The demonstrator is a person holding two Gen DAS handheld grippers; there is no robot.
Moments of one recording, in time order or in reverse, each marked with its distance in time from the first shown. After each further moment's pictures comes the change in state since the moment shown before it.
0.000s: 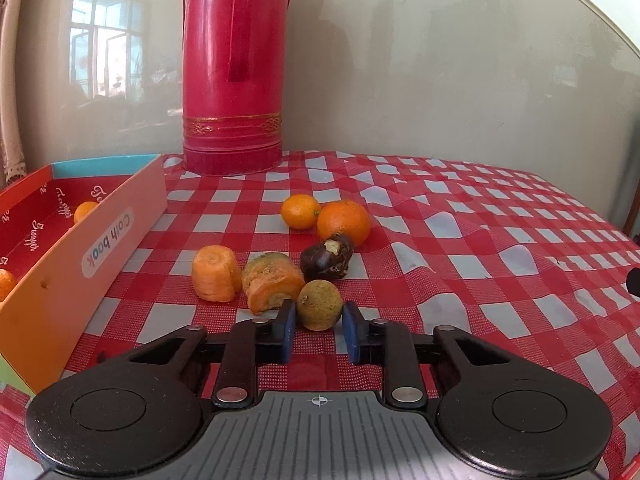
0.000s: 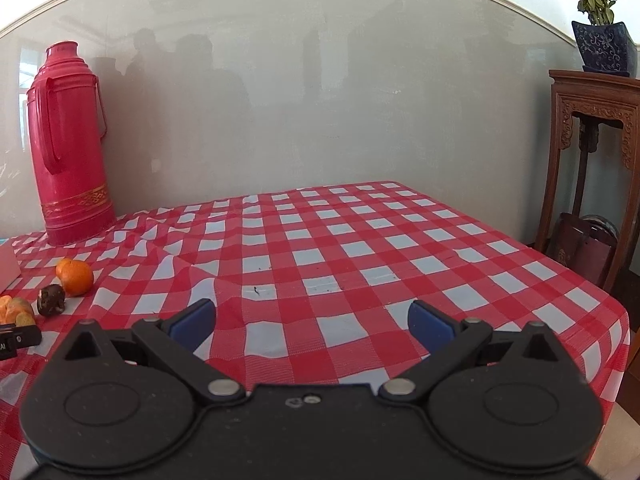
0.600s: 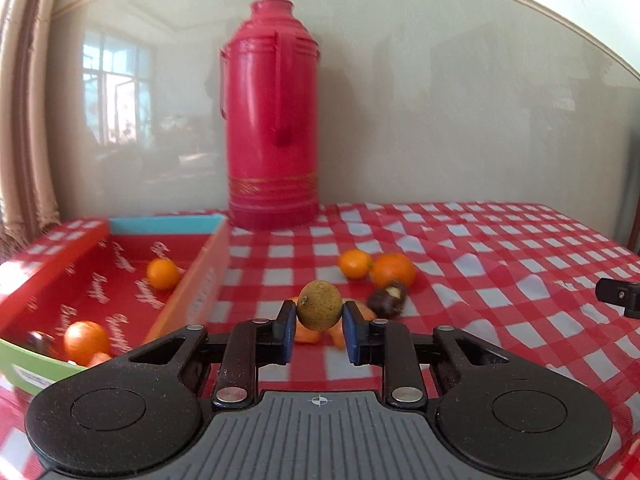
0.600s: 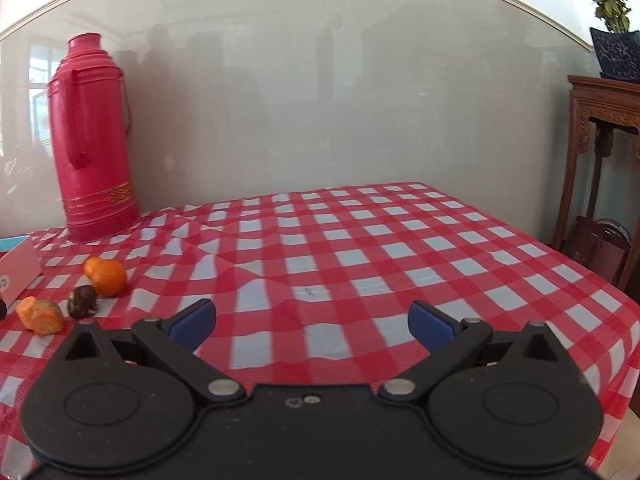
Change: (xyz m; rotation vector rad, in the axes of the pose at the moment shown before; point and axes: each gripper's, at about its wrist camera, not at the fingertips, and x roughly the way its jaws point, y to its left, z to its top) left arm -0.055 0.049 0.010 0.049 -0.149 0.059; right arm -0.001 0.040 0.004 -0.024 0.009 0.046
